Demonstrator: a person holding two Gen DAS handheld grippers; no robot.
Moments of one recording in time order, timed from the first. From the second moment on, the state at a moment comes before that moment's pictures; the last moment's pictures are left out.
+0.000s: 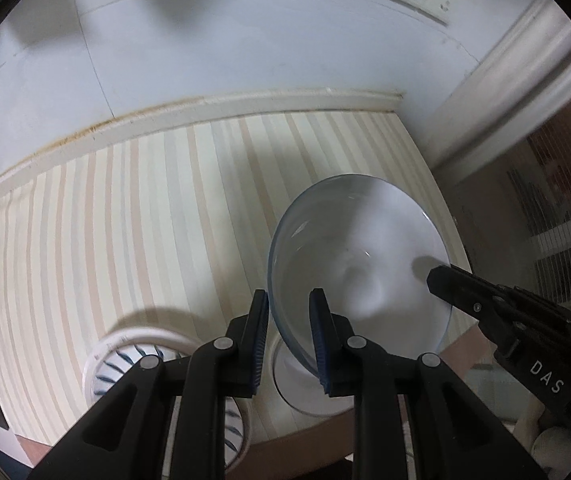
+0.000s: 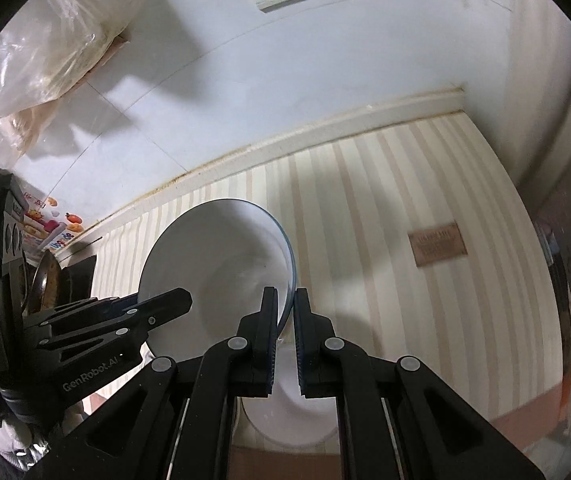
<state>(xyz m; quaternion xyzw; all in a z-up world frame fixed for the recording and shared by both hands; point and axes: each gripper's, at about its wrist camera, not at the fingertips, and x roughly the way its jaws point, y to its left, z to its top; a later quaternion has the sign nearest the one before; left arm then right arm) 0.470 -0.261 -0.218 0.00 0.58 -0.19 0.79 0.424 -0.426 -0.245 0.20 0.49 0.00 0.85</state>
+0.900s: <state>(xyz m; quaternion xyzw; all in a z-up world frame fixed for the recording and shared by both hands) 0.427 -0.285 -0.288 0.07 0.64 -0.18 0.75 0.371 -0.429 -0.336 0.22 0.57 0.00 0.79</state>
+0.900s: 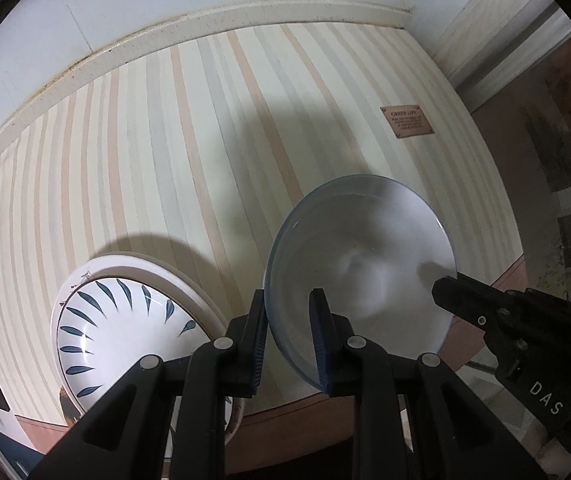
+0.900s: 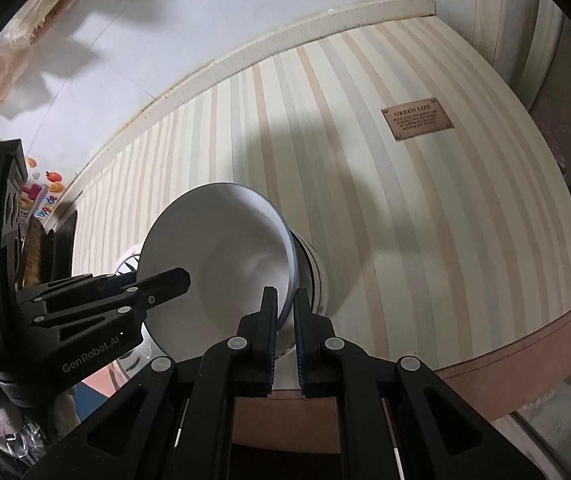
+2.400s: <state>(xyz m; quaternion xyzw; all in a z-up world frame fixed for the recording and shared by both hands) 0.363 -0.263 -0.157 0.07 0.55 -0.24 0.79 0.279 -0.406 -0.190 0.17 0.49 -0.09 0.85</state>
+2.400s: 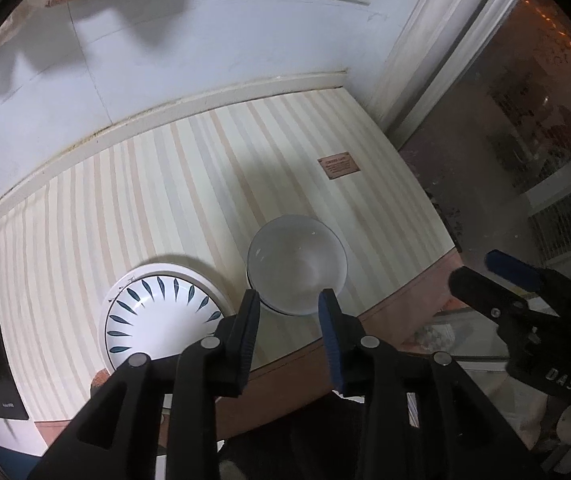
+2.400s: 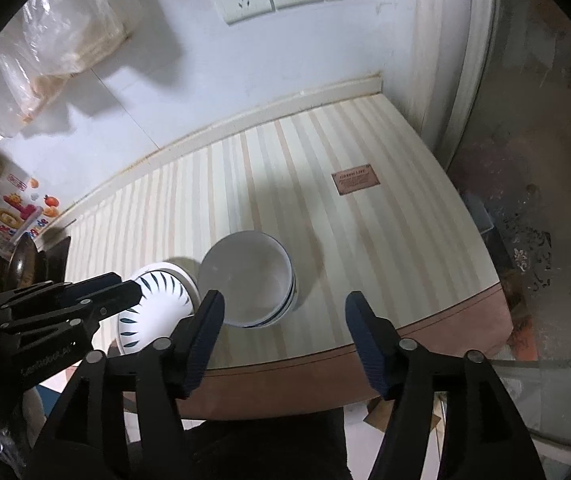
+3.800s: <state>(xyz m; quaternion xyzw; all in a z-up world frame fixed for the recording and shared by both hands) 0.486 -0.299 -0.355 -0.02 0.74 -0.24 0.63 0.394 -0.450 -0.425 0.34 0.62 0.07 0.70</state>
